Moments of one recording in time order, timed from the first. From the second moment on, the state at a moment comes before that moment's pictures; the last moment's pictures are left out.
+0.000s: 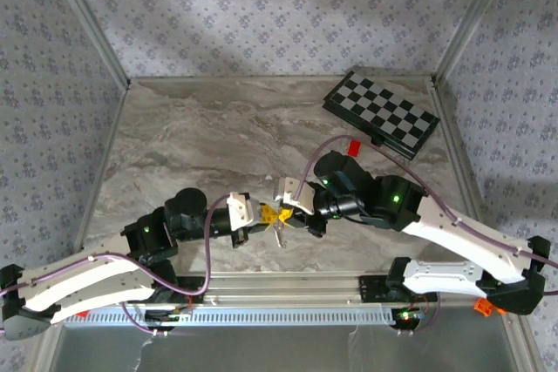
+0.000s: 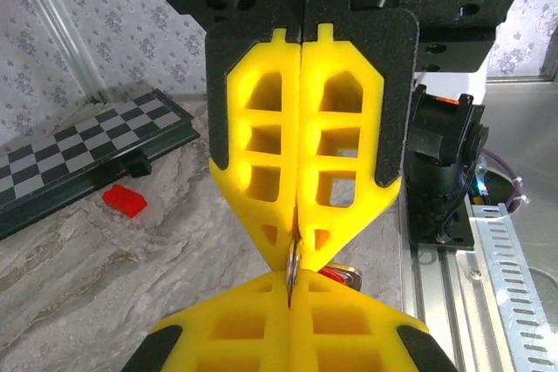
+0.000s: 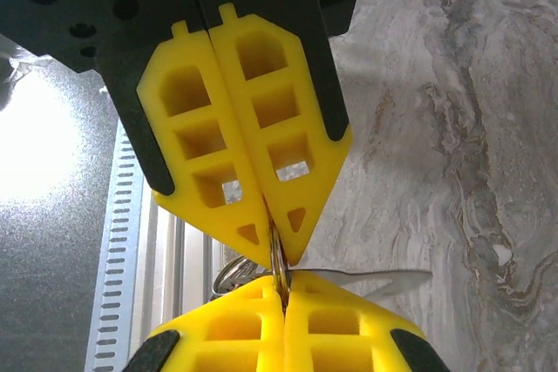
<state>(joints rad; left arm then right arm) -1.13 0.71 0.66 -0.16 0.21 0.17 1.08 1.07 1.19 -0.80 -0.31 -0.29</state>
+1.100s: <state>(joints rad) -1.13 0.63 0.53 0.11 0.27 0.06 1.11 0.92 1.06 -0.59 -0.33 -0.26</state>
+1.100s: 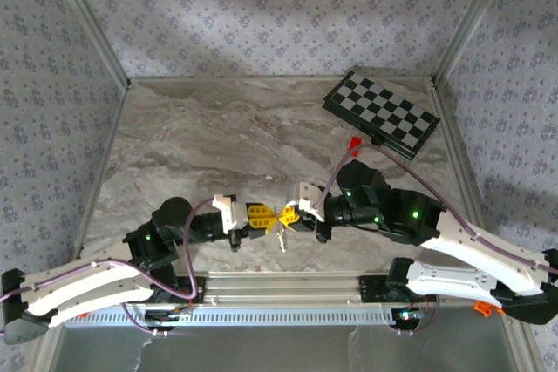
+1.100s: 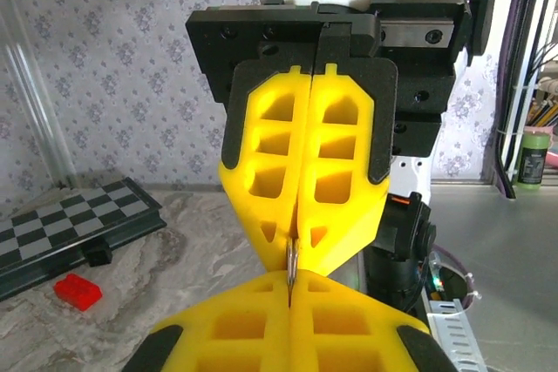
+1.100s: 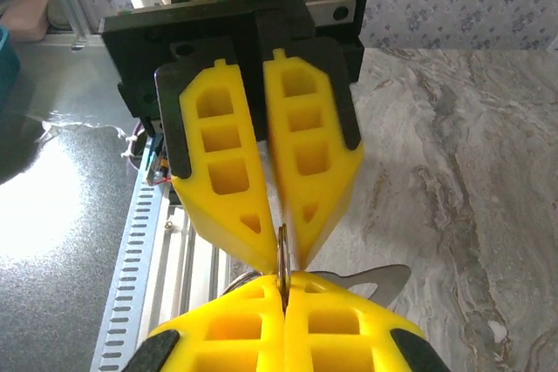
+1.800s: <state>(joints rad) -1.13 0.70 0.69 -0.25 0.20 0.17 1.14 1.07 1.22 -0.83 -0.20 -0.30</state>
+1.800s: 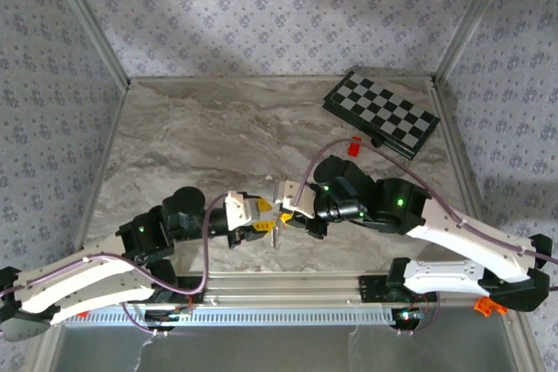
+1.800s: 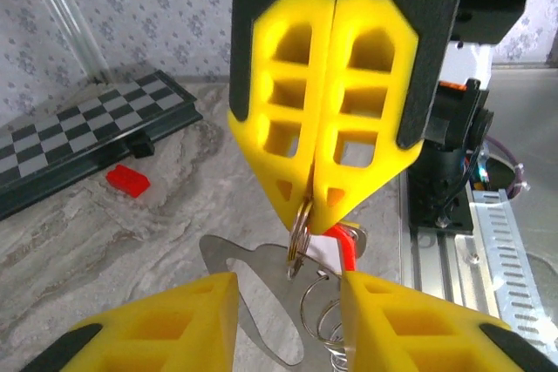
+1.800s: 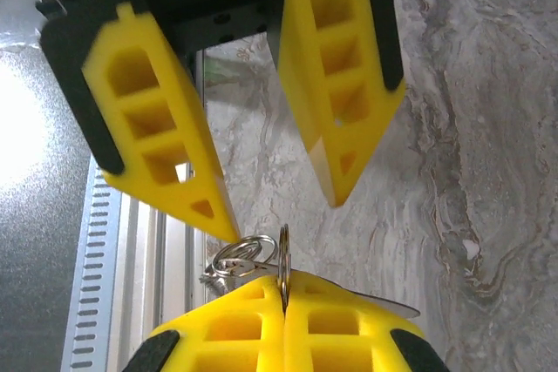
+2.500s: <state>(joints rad) -1.13 0.75 0.71 -0.24 0.23 0.20 1.14 1.11 1.24 -0.89 -0.20 -0.31</state>
